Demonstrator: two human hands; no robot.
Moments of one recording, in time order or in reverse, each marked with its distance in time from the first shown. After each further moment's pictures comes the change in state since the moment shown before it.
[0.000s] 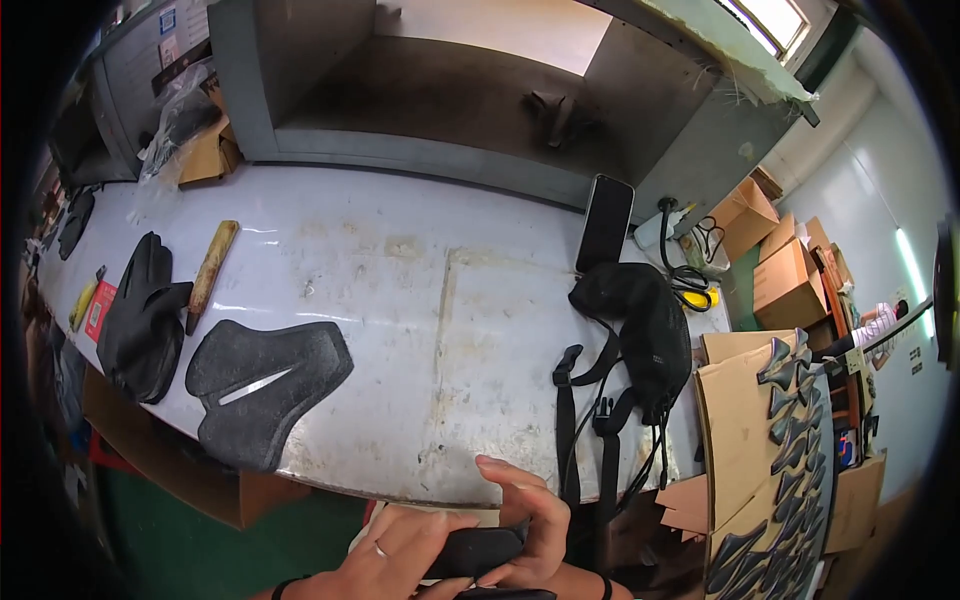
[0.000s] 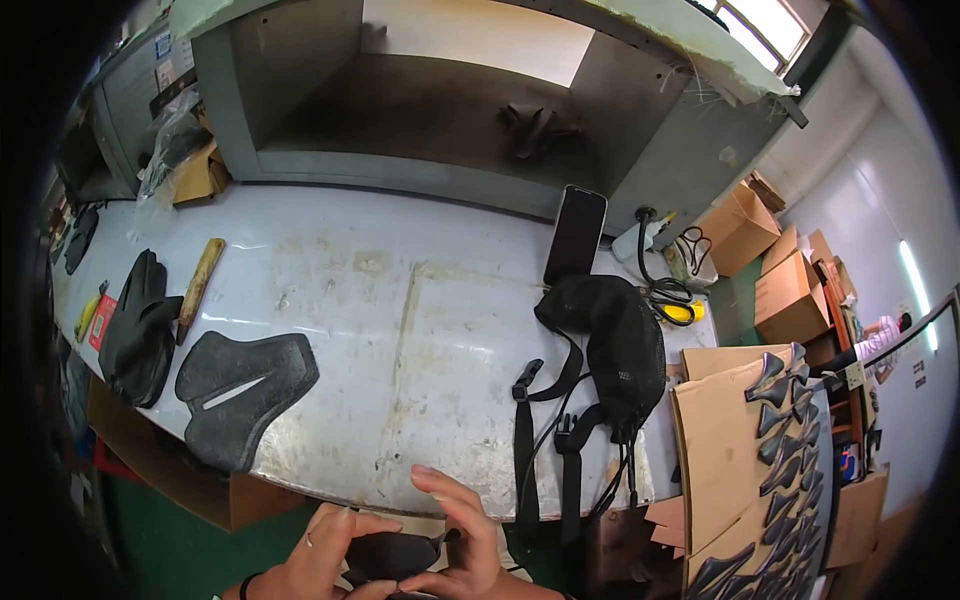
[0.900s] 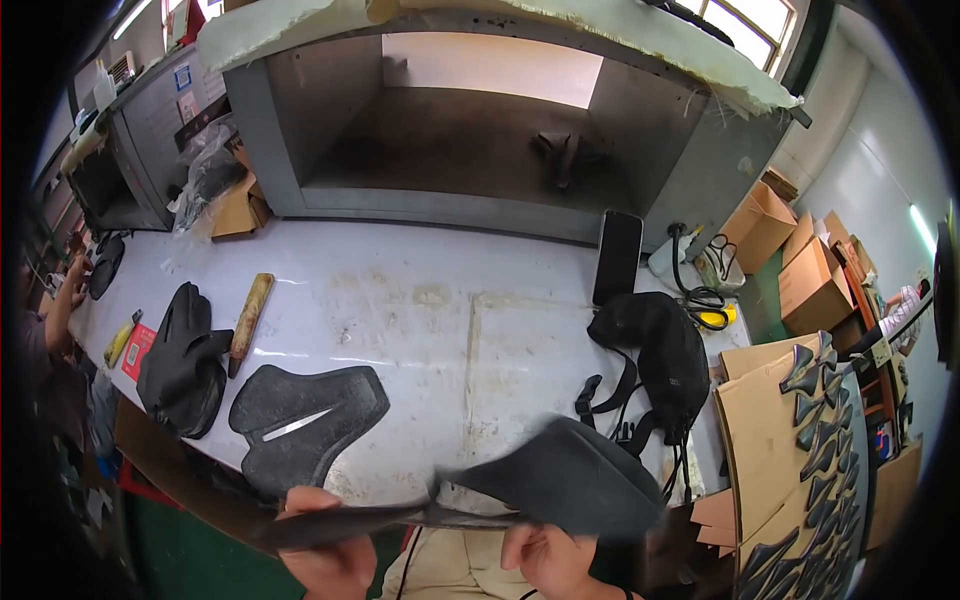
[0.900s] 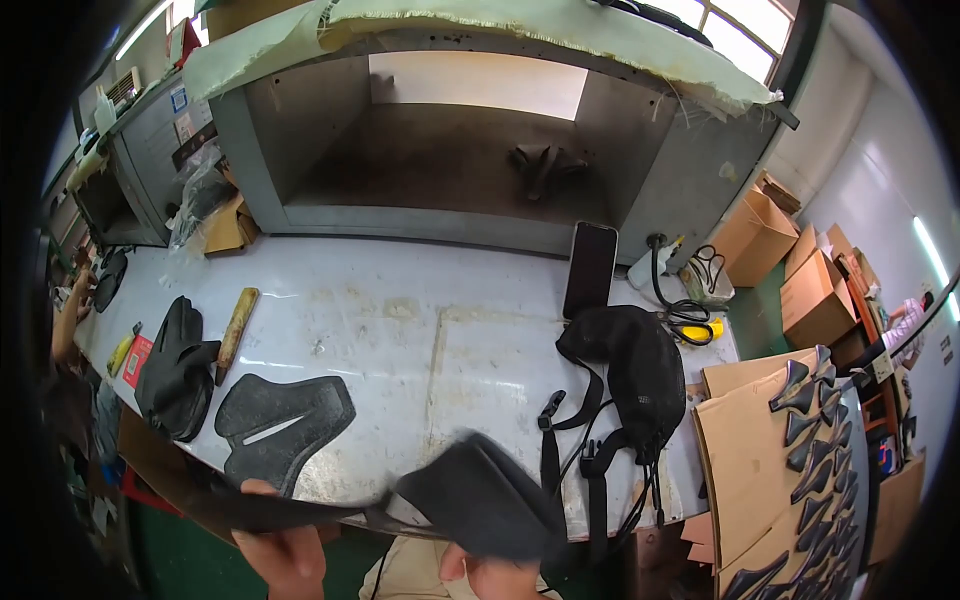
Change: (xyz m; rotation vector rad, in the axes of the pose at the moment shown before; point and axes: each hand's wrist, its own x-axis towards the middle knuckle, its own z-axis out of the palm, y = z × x) left_hand -0.021 -0.021 -0.020 -0.871 0.738 -0.203; right_hand 0.001 -0.030 0.005 0.493 0.328 0.624
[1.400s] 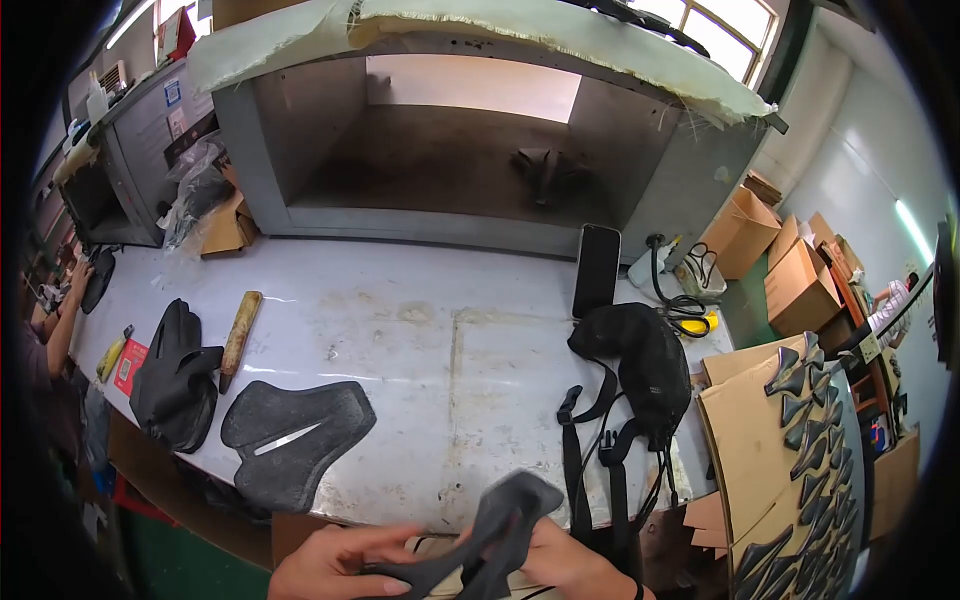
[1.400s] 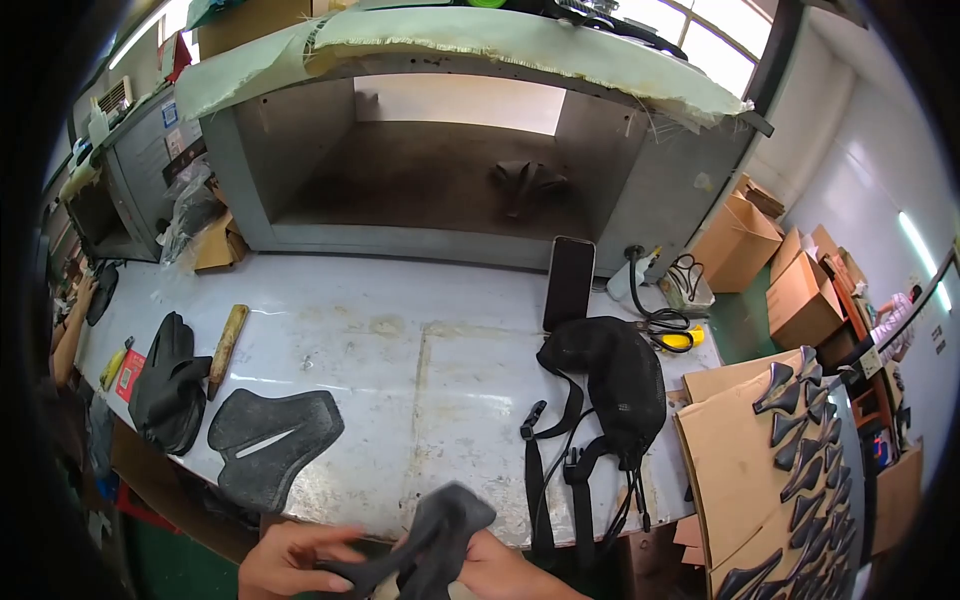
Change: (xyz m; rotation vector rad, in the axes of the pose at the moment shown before) left_hand 0.021 0.026 -0.014 0.259 -0.645 -0.730; right_hand 0.019 -0.011 -0.028 0.029 -0.214 0.635
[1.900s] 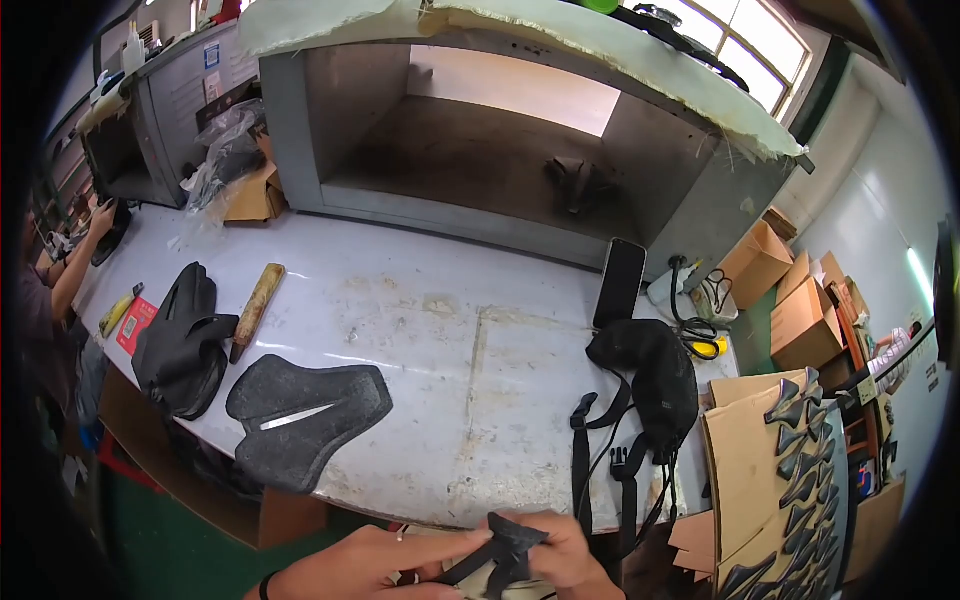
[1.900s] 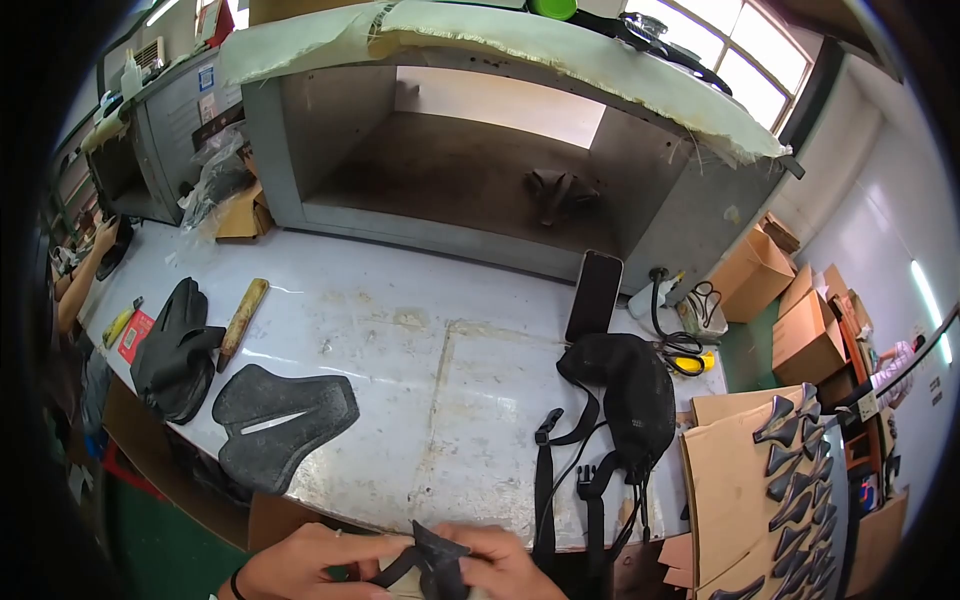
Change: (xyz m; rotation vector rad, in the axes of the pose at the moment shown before) left_hand 0.016 0.023 0.025 0.434 -0.005 0.408; right_hand 0.006 -0.003 -0.005 -0.338 -0.256 -0.641
